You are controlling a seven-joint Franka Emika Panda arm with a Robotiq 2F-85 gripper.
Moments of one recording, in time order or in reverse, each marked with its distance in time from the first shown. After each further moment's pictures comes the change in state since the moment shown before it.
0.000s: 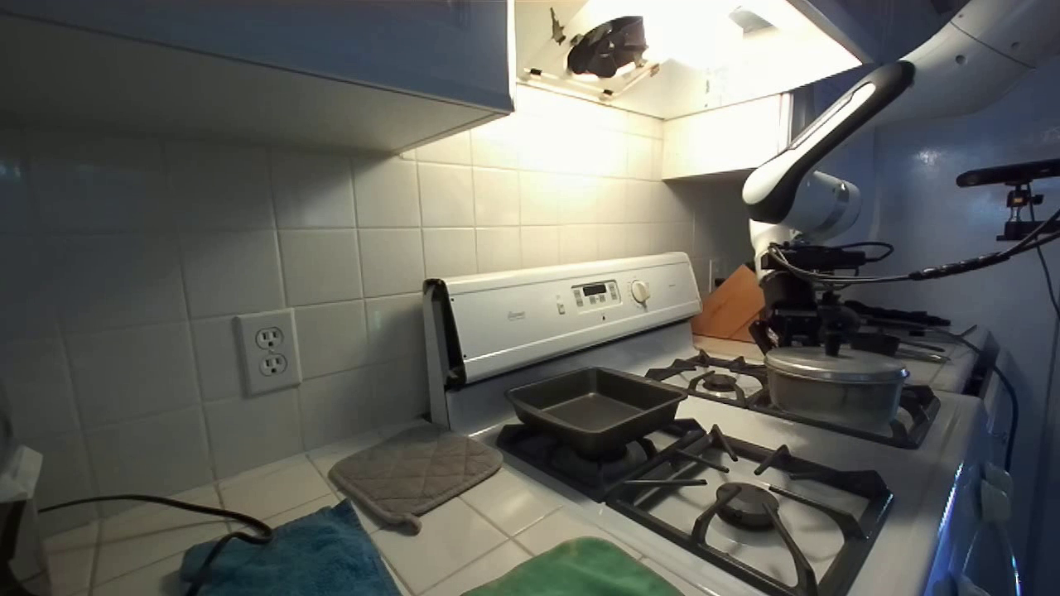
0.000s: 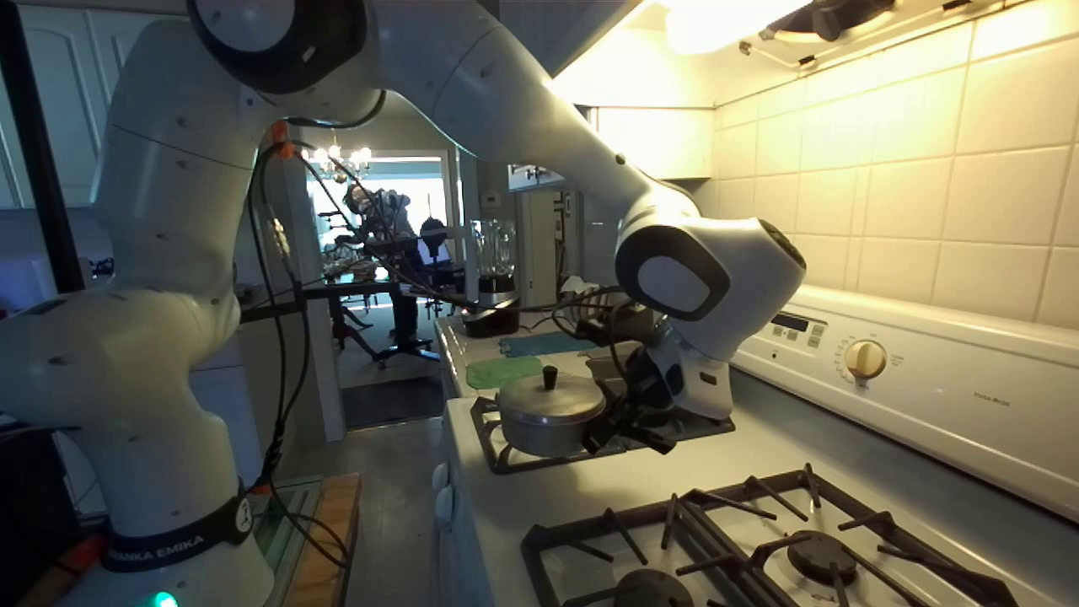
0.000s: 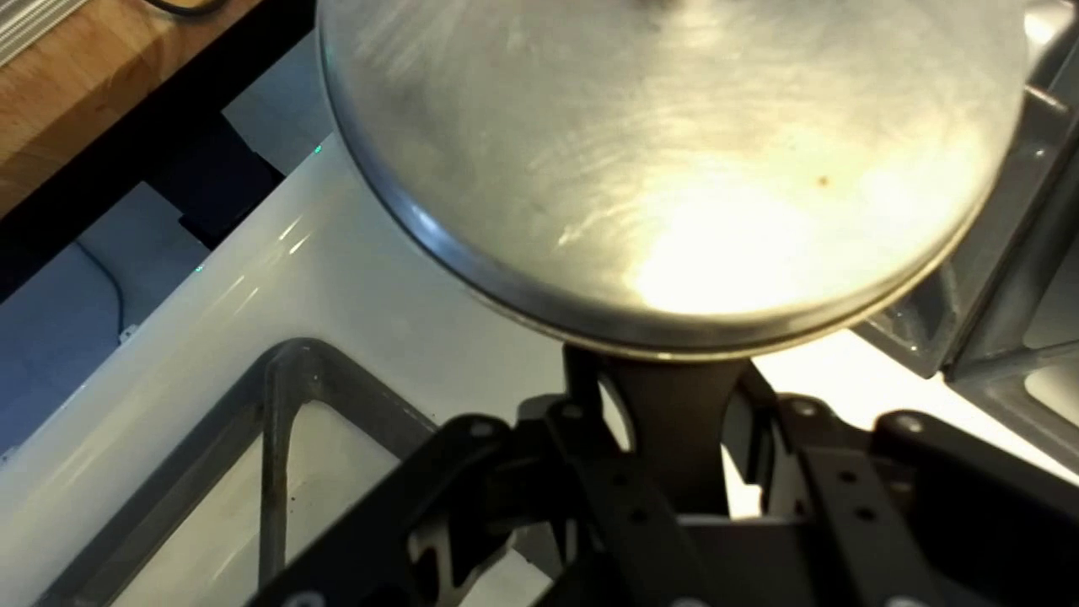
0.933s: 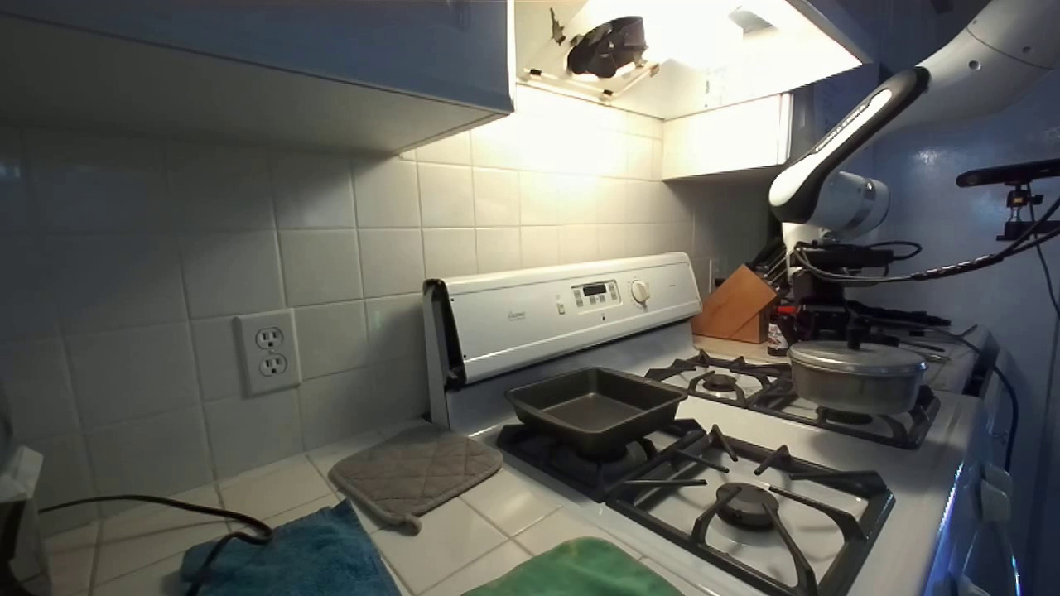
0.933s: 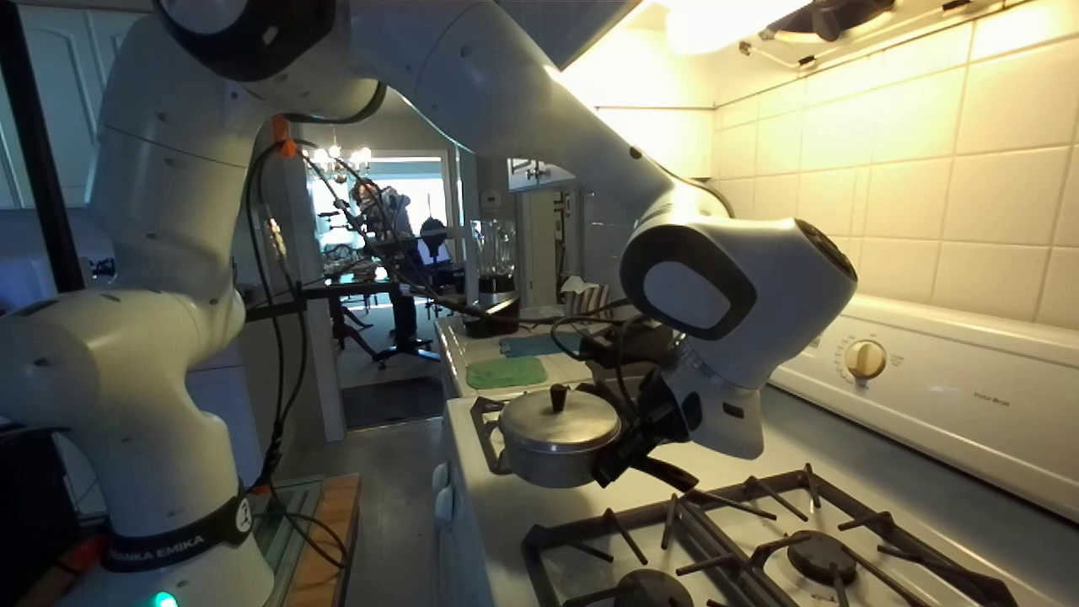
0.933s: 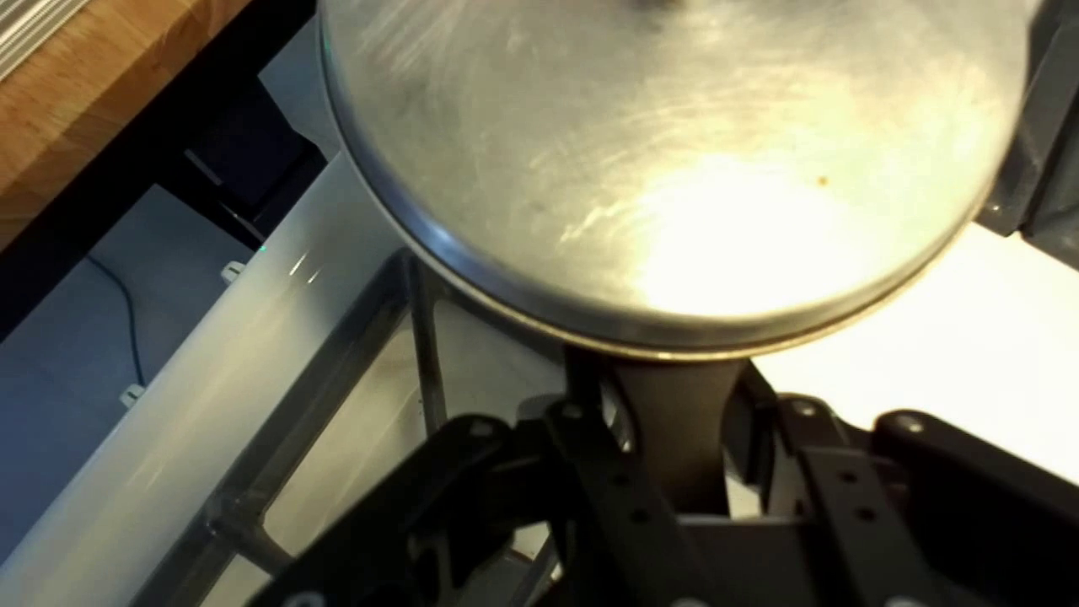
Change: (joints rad) arm -0.067 -0.013 -0.069 -0.019 -0.010 0.000 -0.046
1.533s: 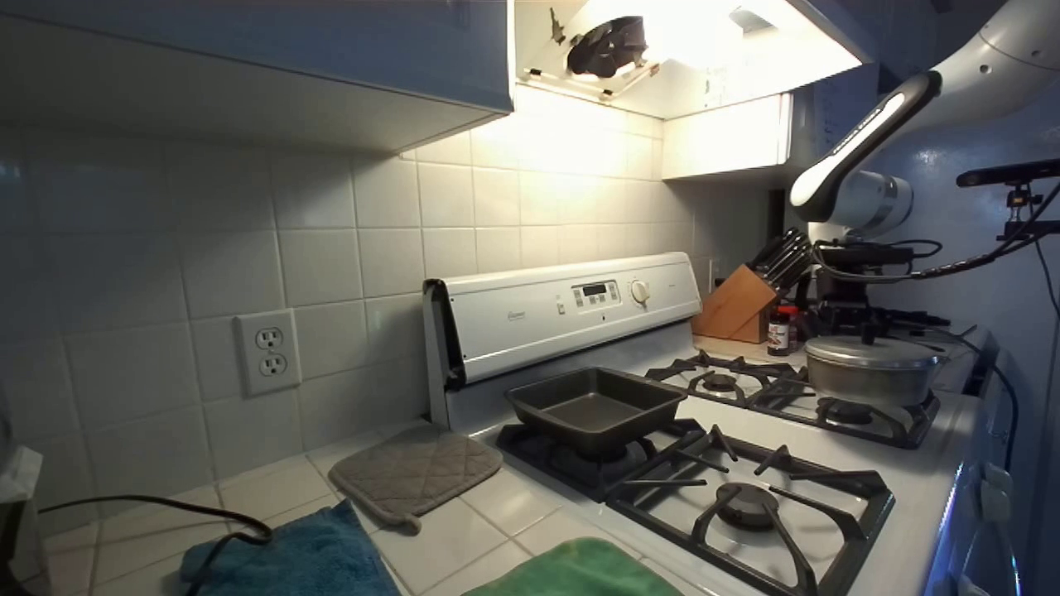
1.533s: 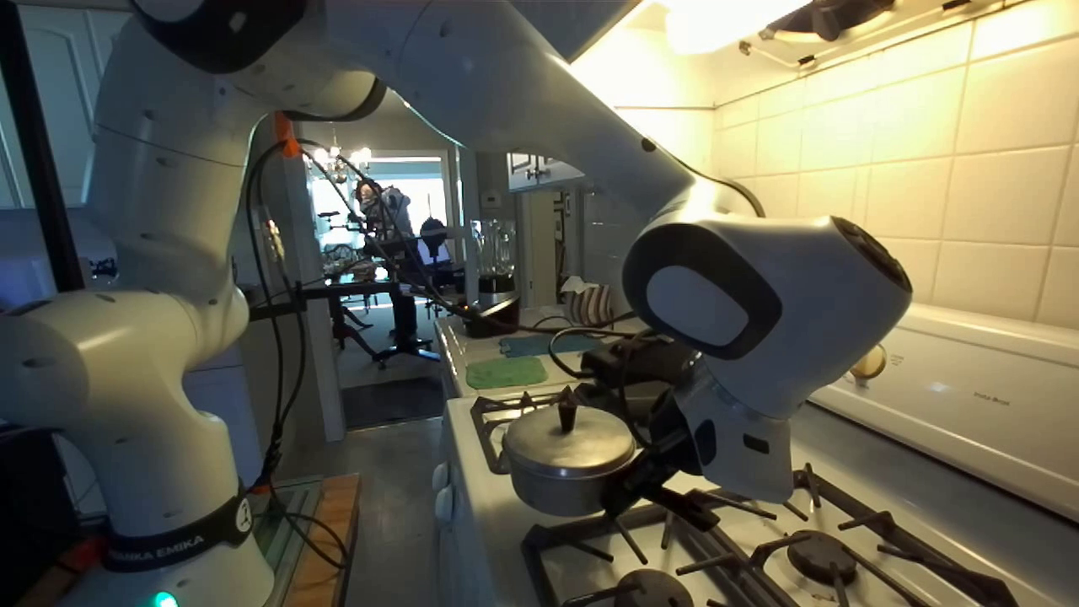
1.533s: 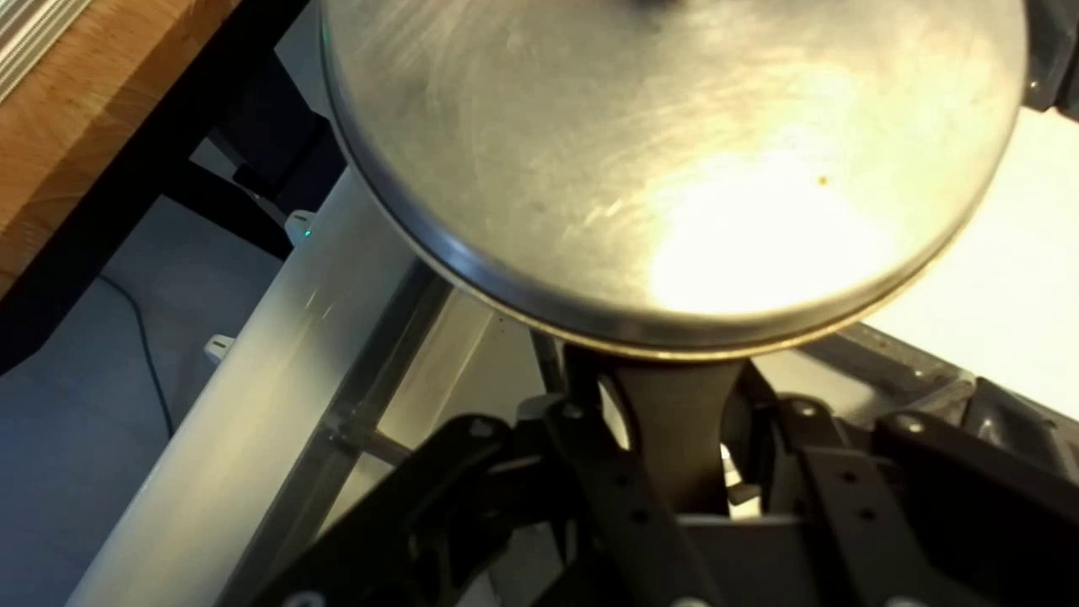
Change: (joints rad) arm -0.058 0.000 -0.053 0.001 -0.003 0.001 -0.009
